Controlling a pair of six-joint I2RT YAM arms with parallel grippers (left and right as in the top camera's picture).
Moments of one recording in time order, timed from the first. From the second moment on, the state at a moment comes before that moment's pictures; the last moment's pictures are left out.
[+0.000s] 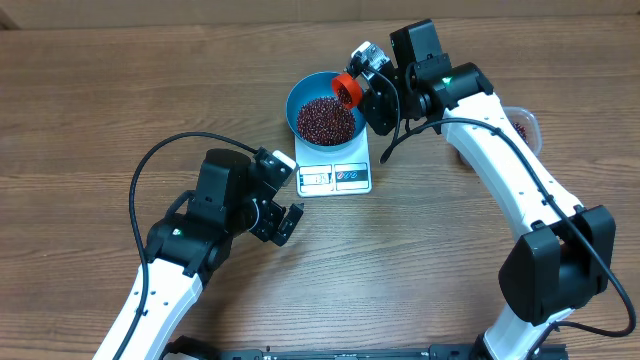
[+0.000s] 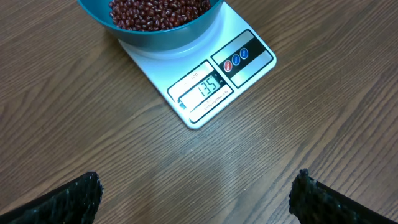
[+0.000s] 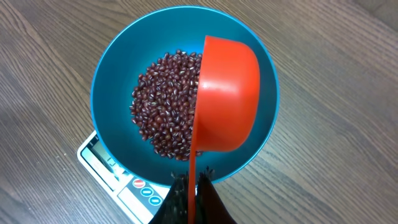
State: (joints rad) left arm -0.35 1.12 0.85 -0.61 0.18 0.22; right arm 0.35 1.88 1.68 -0.80 -0.28 -0.37
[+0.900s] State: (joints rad) left arm -0.35 1.12 0.85 -0.61 0.18 0.22; right arm 0.35 1.88 1.68 -0.80 -0.30 -0.39
